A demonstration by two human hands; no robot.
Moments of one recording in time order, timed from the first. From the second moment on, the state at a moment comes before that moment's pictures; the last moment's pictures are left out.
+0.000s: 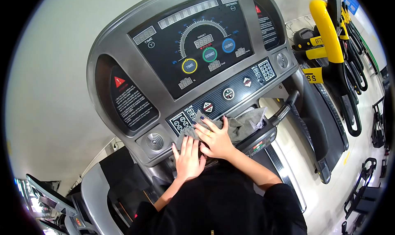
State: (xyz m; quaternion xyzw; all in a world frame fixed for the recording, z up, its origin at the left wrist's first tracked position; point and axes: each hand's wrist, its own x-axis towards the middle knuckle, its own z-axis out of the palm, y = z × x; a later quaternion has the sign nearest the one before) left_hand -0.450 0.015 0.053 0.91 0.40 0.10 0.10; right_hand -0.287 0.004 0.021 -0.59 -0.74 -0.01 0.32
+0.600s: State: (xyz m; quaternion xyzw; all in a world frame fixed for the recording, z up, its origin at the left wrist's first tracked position) left_hand -0.453 0.007 0.047 0.92 0.37 0.07 0.12; right_hand -0.295 -0.004 0.022 -0.62 -0.73 0.04 0.28
